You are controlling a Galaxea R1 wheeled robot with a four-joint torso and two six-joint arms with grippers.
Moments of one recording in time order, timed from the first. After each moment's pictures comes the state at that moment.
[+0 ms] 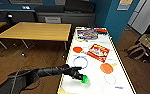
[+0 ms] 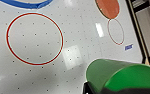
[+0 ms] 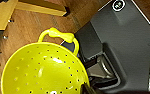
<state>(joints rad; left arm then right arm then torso) 0.29 2.75 -1.58 0.32 0.72 -0.76 -1.48 2.45 -1.90 -0.50 0.44 0.76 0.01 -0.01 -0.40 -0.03</state>
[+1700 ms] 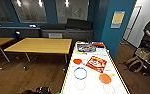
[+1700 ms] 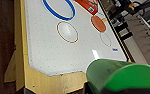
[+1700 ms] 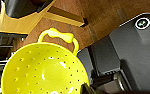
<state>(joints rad) 0.62 2.08 -1.13 0.51 0.33 -0.74 -1.52 2.44 -1.85 -0.54 0.45 0.76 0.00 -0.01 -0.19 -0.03</state>
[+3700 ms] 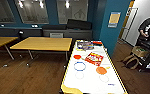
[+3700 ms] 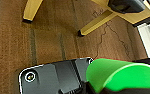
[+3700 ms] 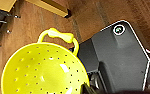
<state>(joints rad) 1.23 2.16 -1.56 0.79 -0.11 -0.73 -1.53 2.44 -1.99 -0.55 0.44 0.76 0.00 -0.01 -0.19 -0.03</state>
